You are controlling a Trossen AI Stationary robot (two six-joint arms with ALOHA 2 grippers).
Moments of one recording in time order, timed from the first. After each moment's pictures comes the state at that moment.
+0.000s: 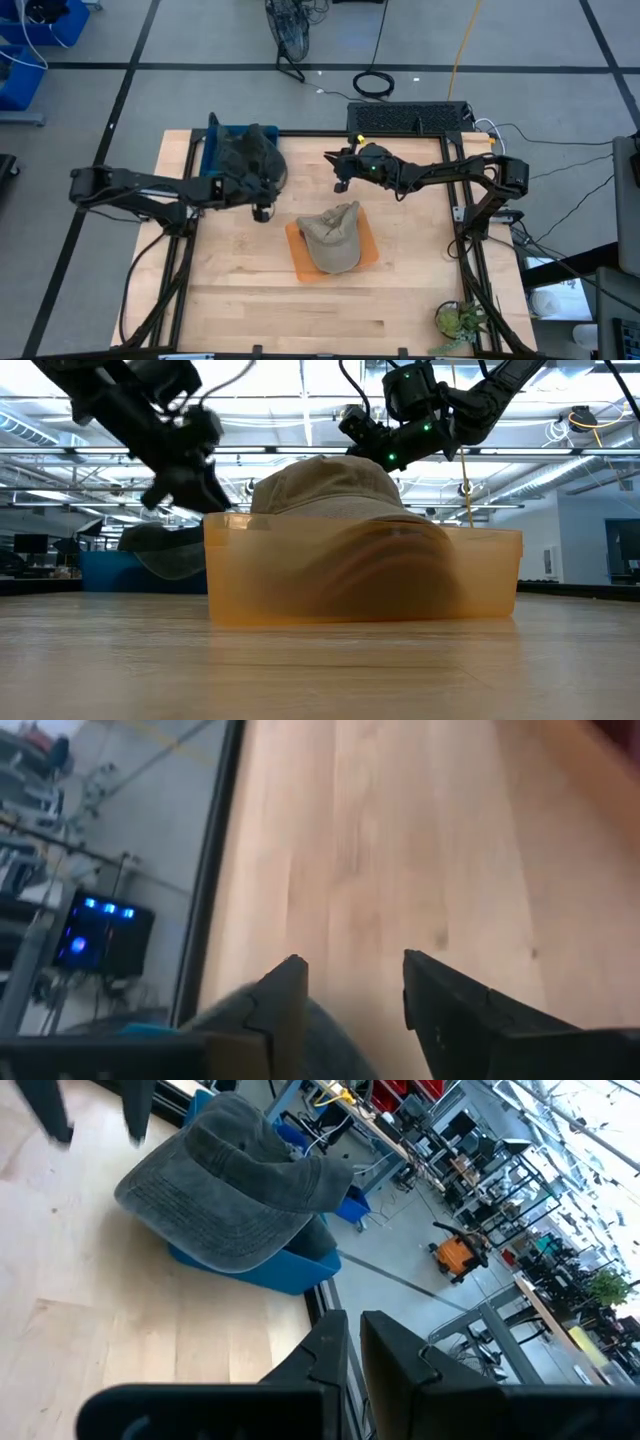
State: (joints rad) left arm 0.13 1.16 0.57 -0.07 -0.37 0.49; right arm -0.29 1.66 0.89 0.57 0.23 -0.67
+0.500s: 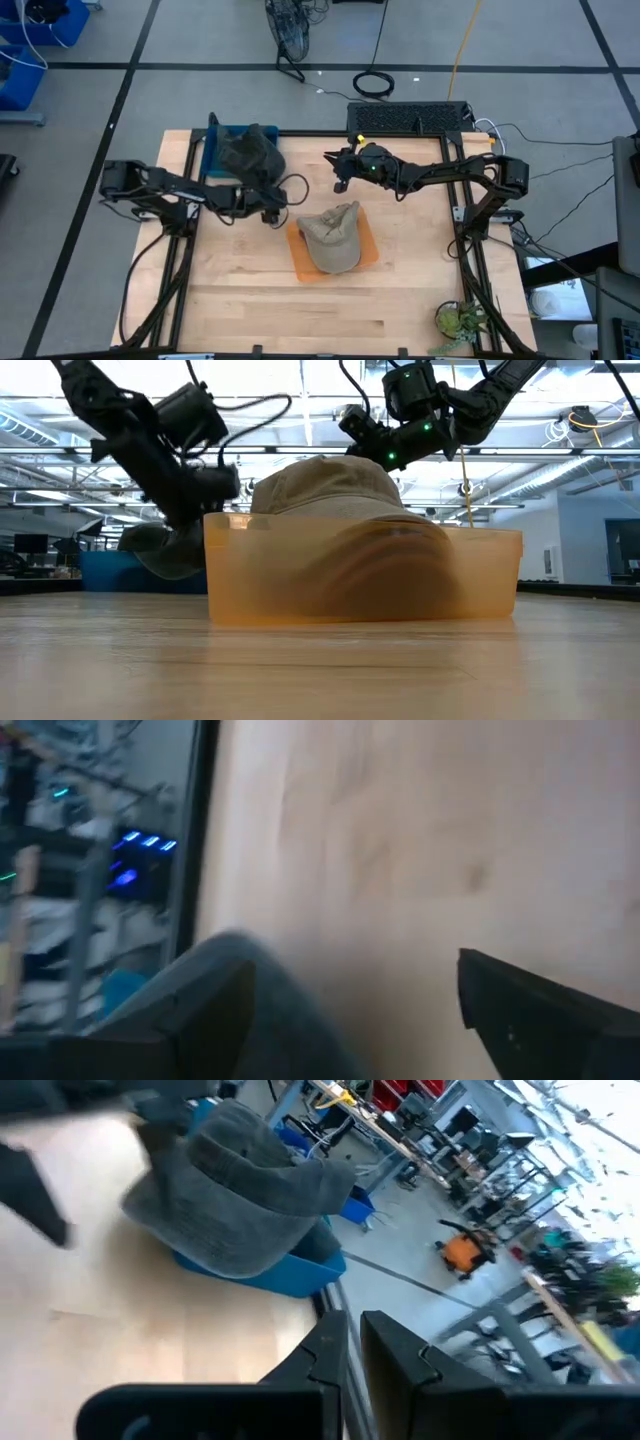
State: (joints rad) left arm 0.09 1.46 0.57 0.05 -0.59 0.43; right arm -0.29 1.66 0.89 0.57 0.22 -0.63
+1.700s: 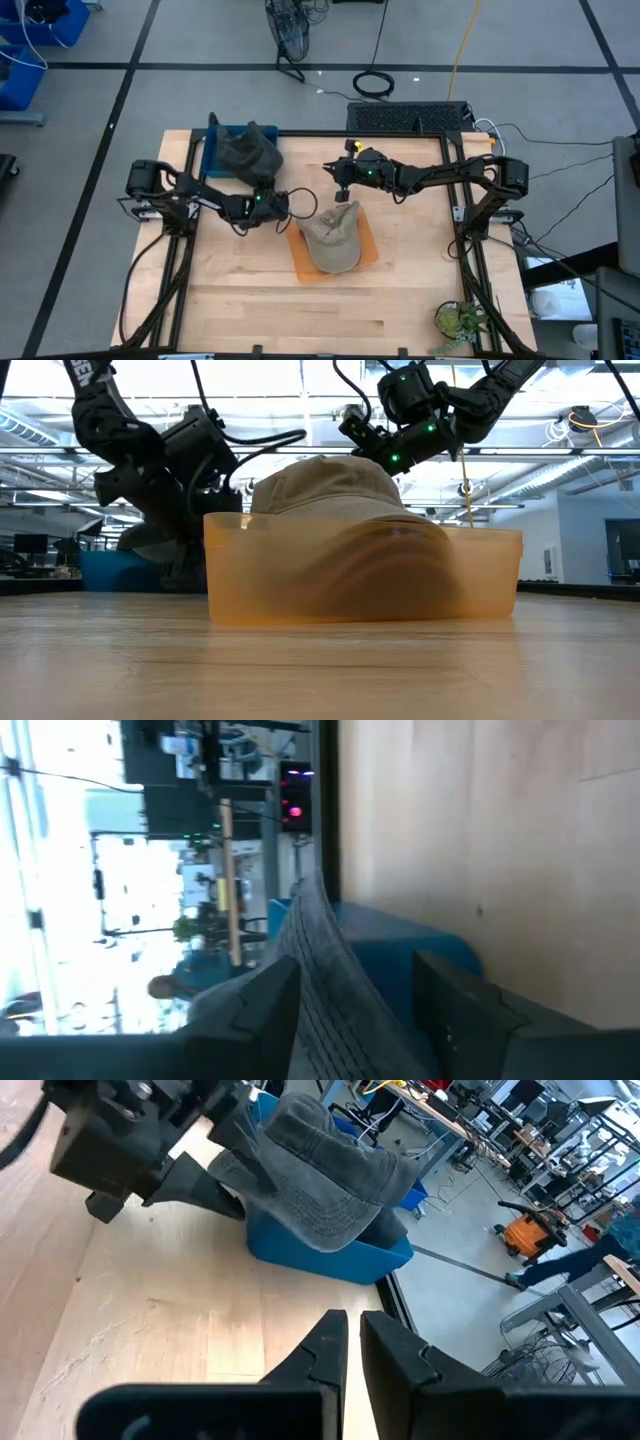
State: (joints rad) left arm 0.03 1.68 0.57 0.22 -1.13 0.61; right arm -0.26 1.66 0.89 0.46 0.15 -0.52
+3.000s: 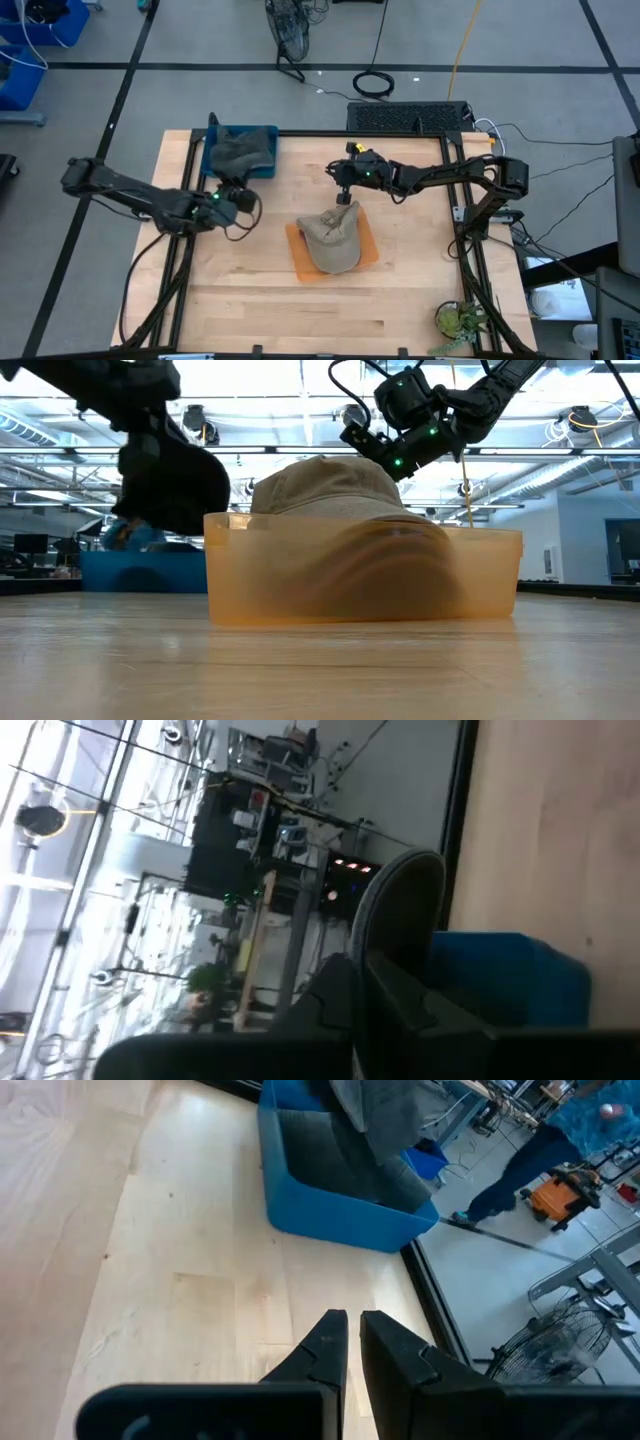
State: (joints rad) left arm -0.23 0.95 0.57 -0.20 -1.25 0.64; right arm -0.26 1.66 0.89 0.38 0.15 -0.44
